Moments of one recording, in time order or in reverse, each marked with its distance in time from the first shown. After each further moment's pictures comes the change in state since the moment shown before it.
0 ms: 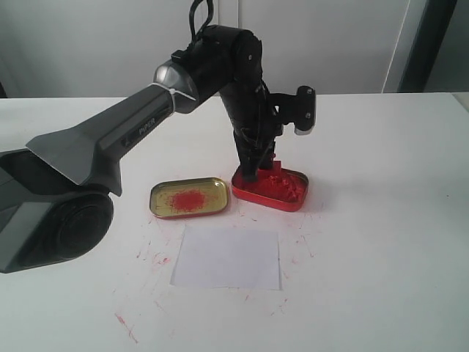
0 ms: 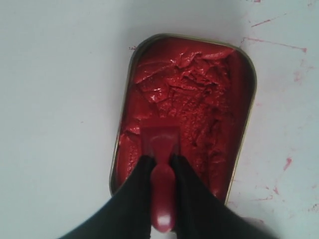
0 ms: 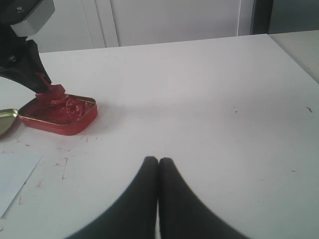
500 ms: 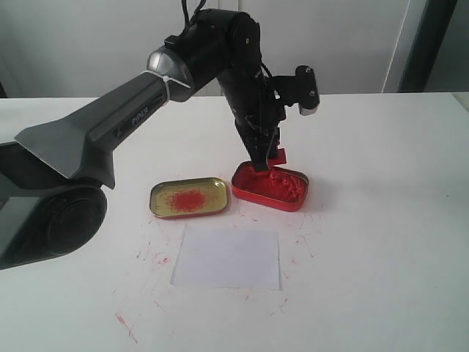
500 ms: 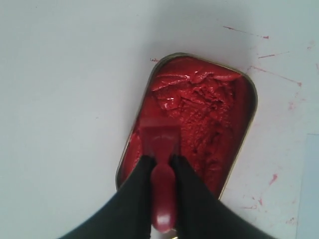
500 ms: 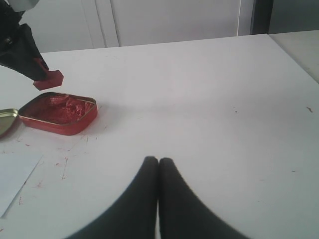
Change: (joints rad) left arm 0.000 -0.039 0.000 -0.021 0.001 -0.147; right arm 0.000 0.000 0.000 0.000 0.000 0.000
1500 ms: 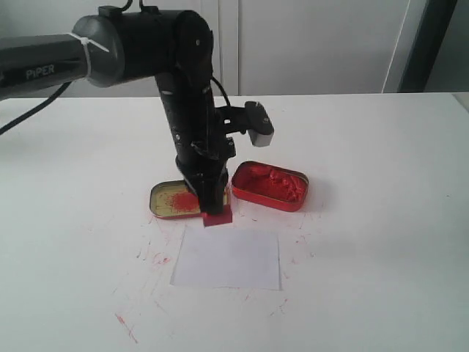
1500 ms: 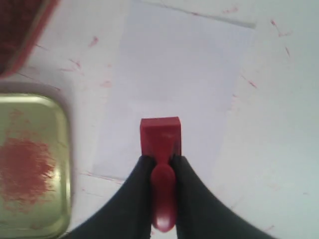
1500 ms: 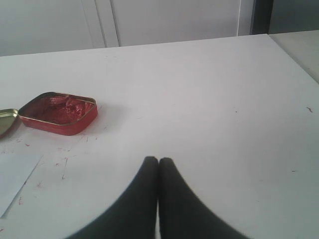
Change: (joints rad) left arm 0.030 -0.455 0.823 -0.068 -0.004 -0.126; right arm 0.000 0.000 0.000 0.000 0.000 0.000
